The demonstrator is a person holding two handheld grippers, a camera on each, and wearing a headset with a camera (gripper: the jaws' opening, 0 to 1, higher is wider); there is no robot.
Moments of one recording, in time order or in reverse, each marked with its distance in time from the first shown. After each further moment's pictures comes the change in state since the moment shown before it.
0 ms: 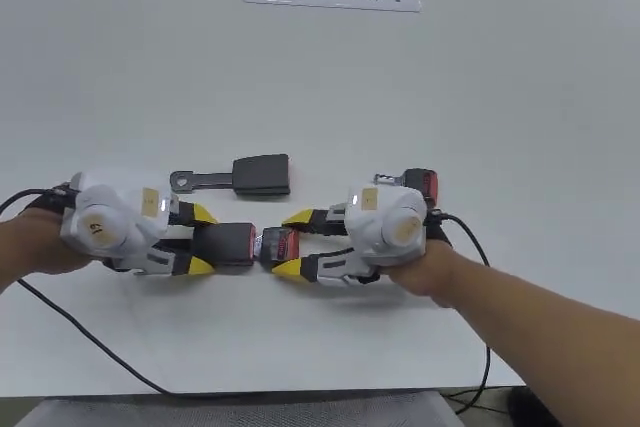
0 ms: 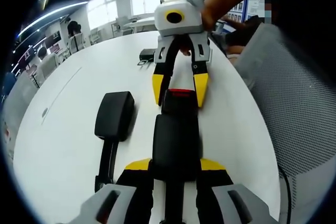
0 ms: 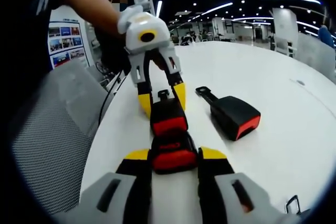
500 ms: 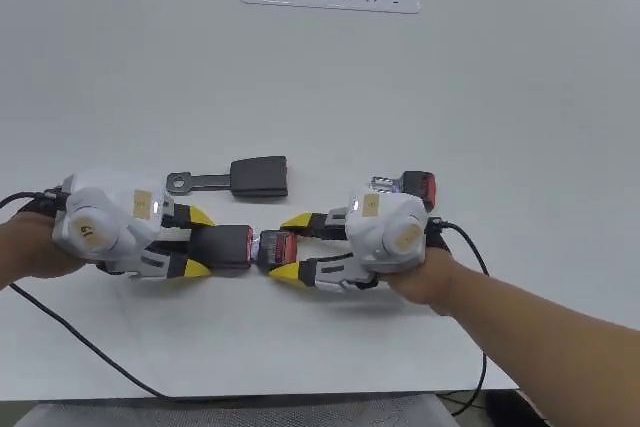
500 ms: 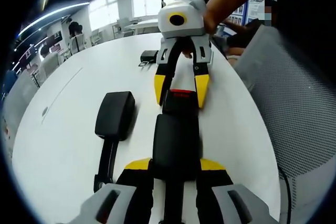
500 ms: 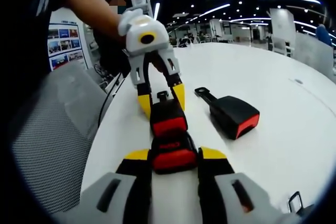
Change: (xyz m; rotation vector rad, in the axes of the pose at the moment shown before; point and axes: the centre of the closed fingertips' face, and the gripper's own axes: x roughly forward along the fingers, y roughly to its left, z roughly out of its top) left arm -0.001 0.000 -0.002 -0.009 -0.022 -0.003; right arm 0.001 0.001 0.000 0.012 -0.017 -0.014
